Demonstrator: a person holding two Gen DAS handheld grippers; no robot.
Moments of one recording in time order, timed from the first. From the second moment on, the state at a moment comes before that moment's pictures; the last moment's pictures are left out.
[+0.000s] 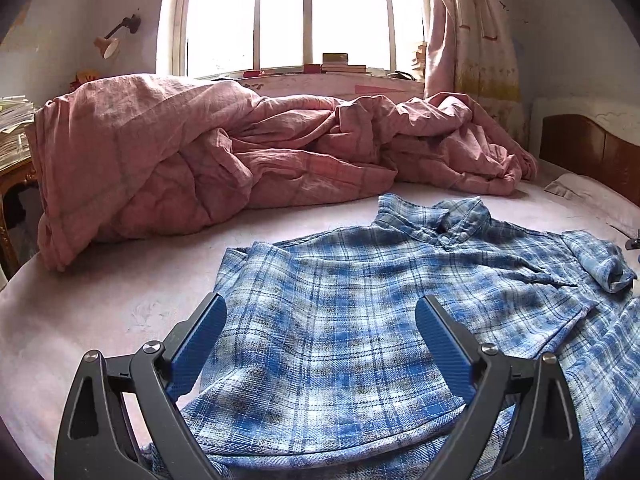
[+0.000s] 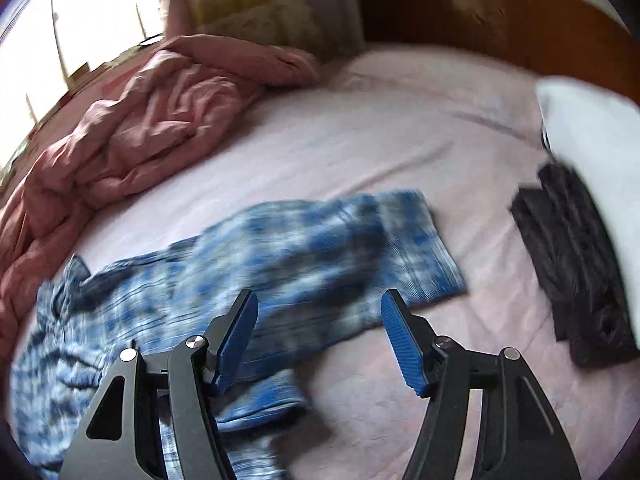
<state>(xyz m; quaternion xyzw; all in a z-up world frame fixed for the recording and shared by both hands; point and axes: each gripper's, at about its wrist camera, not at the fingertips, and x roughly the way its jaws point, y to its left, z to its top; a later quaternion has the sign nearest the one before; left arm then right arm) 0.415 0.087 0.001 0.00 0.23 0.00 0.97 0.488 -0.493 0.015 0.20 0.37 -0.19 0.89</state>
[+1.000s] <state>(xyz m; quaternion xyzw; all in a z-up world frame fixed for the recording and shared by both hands) 0.416 0.086 0.000 0.01 0.23 0.01 0.97 0.472 -0.500 0.036 0.25 0.27 -0.08 0.93</state>
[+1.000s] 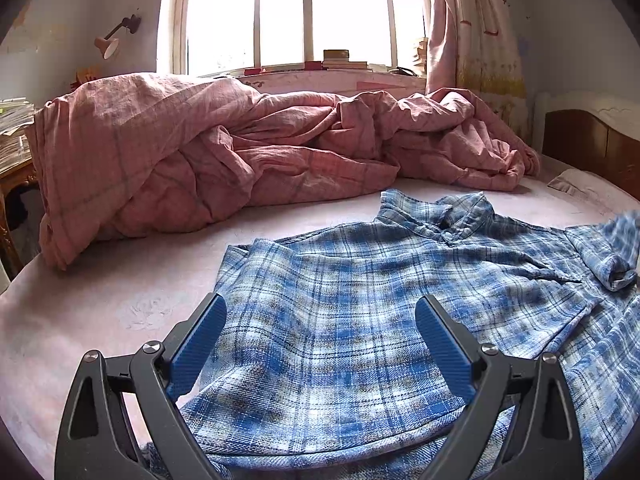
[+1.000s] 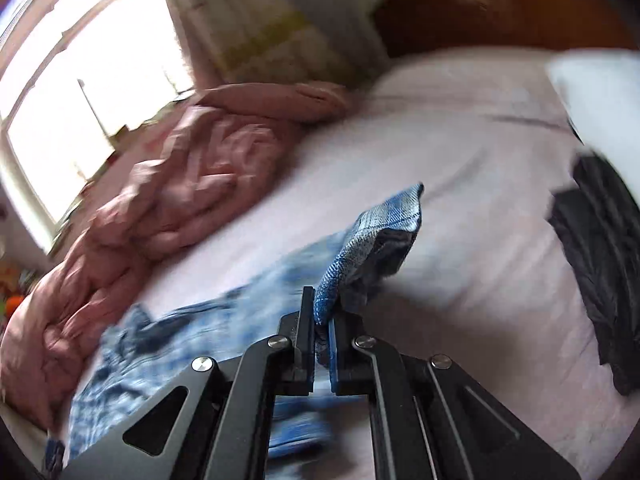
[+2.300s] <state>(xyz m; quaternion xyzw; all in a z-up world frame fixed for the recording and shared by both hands) 0.469 -0.109 -0.013 -0.07 0.50 -0.15 0.85 0.452 -0.360 0.090 0.14 0.27 -0.02 0.95</state>
